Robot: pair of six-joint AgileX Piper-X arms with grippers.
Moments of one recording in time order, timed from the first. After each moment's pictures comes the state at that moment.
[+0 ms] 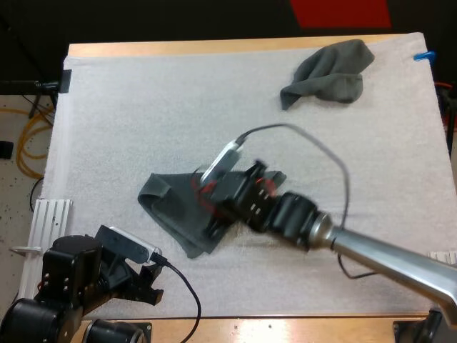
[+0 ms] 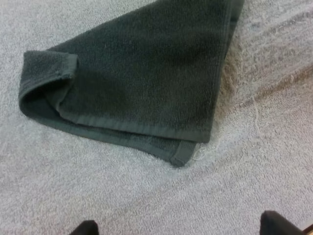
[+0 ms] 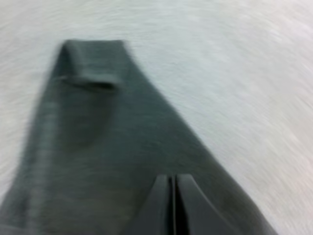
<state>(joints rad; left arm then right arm) -0.21 0.50 -0.83 1.40 0.21 -1.62 1.03 1.59 -1.24 0.55 0.28 -1.89</state>
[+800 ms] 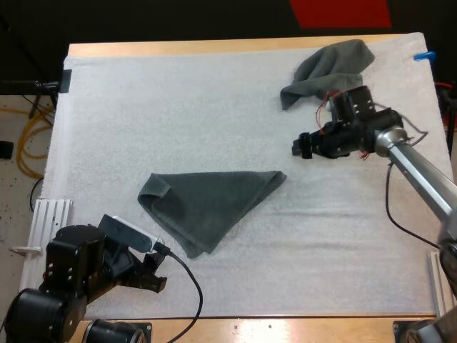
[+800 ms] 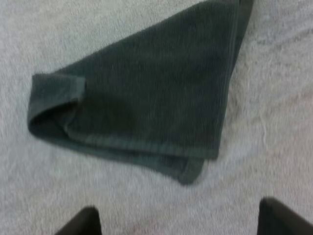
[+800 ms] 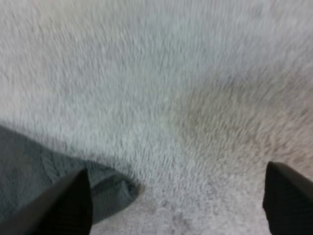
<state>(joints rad) -0.21 0.54 -0.82 1.31 0.21 -1.62 0.32 1.80 -1.24 0.70 -0.35 -1.65</state>
